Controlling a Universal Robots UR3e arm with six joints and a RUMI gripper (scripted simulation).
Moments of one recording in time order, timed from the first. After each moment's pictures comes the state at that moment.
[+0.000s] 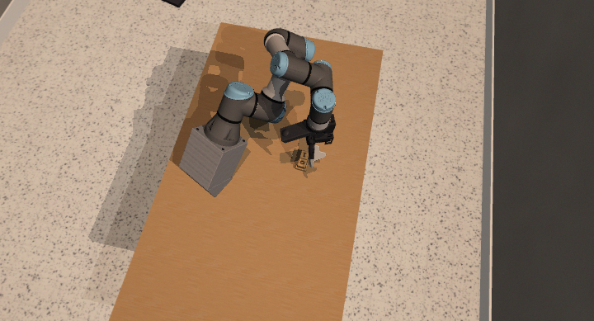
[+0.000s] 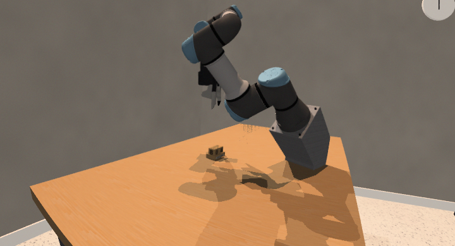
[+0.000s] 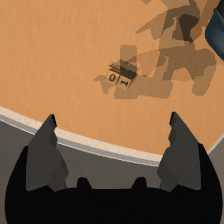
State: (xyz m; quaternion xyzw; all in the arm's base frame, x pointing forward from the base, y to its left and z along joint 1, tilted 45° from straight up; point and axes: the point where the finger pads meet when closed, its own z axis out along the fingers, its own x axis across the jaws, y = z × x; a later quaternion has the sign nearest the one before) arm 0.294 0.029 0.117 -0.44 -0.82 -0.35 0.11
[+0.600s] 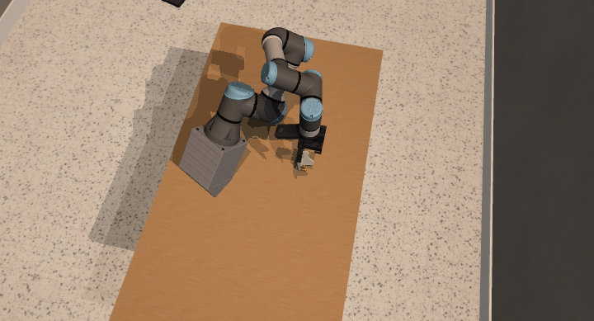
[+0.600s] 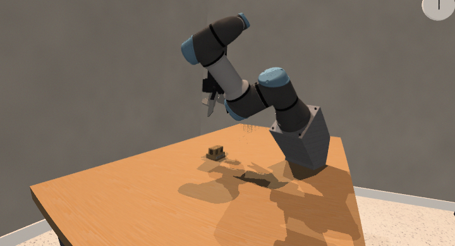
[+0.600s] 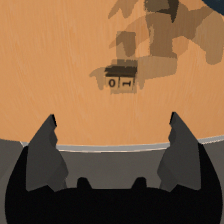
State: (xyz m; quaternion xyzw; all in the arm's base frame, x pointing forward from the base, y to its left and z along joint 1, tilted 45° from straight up) arm 0.288 0.046 0.087 -0.58 -0.72 -0.35 0.16
